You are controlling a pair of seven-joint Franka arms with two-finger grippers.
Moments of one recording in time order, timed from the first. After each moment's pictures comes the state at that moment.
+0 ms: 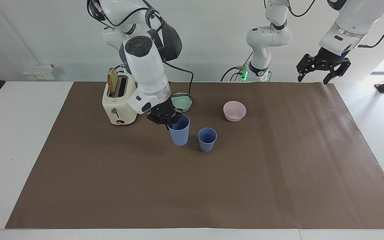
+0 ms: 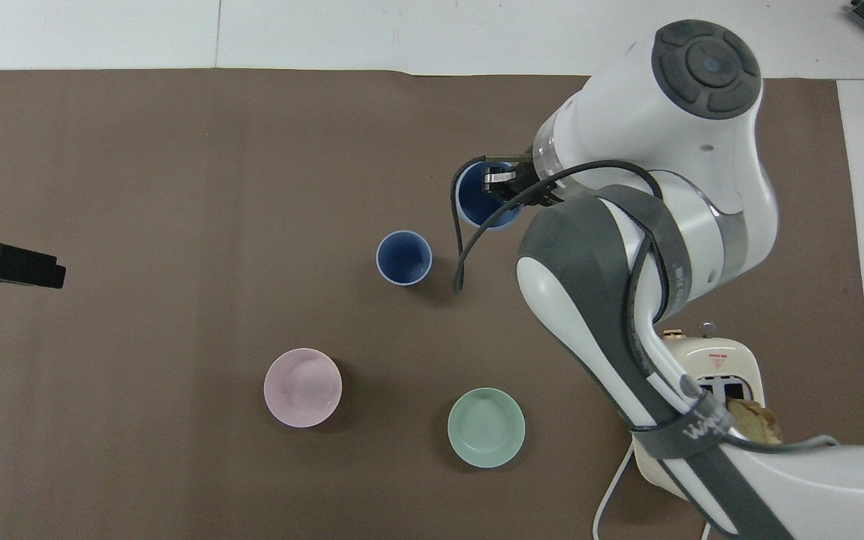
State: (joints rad) left arm 0.02 -0.08 -0.09 -1.58 -0.04 1.50 0.09; right arm 0.20 0.39 0.25 -1.33 0.02 1.84 0.45
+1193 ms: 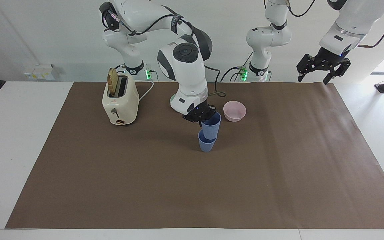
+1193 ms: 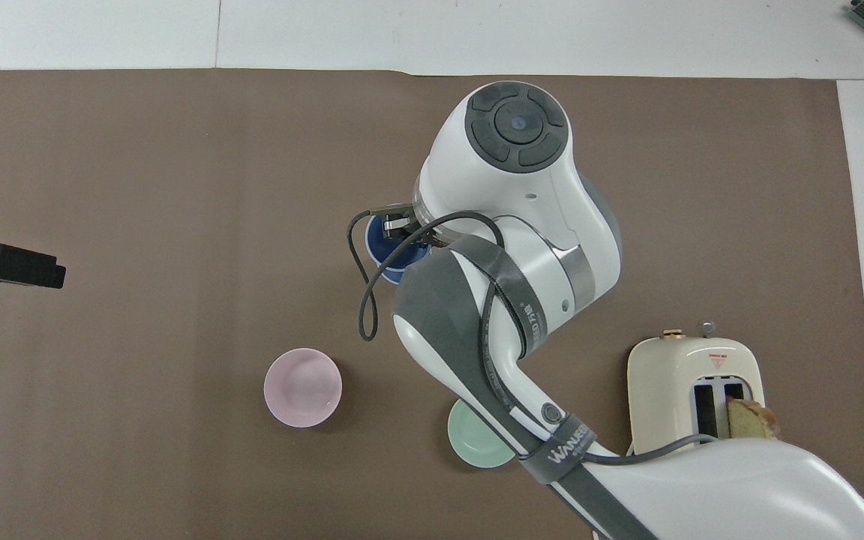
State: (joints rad) left arm 0.02 -0.08 -0.09 -1.58 -0.04 1.50 0.09; right arm 0.35 0.49 0.25 -1.29 0.02 1.85 0.49
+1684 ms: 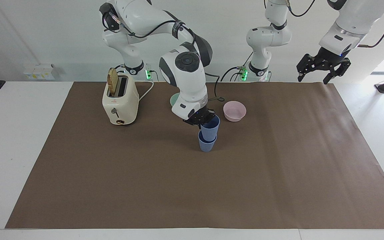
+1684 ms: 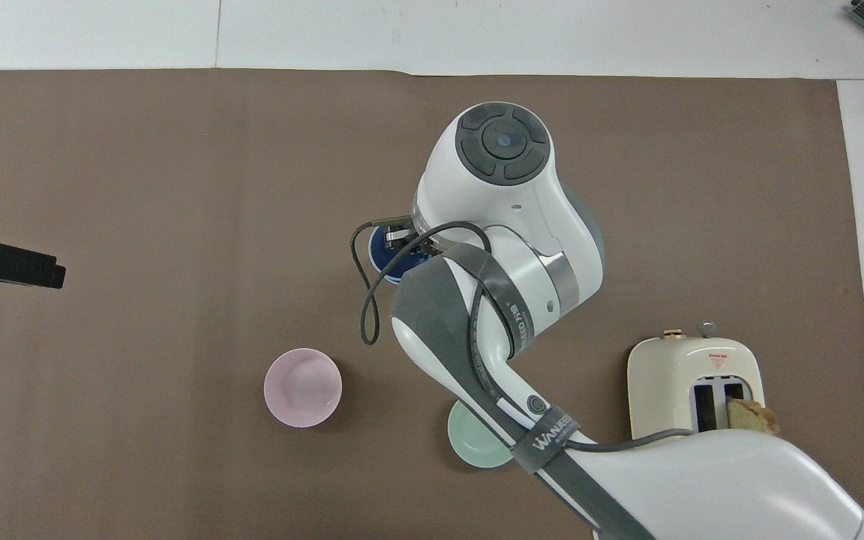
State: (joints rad) left arm 0.02 -0.08 -0.09 -1.58 -0.04 1.50 0.09; right arm 0.35 0.49 0.25 -1.36 0.02 1.89 0.49
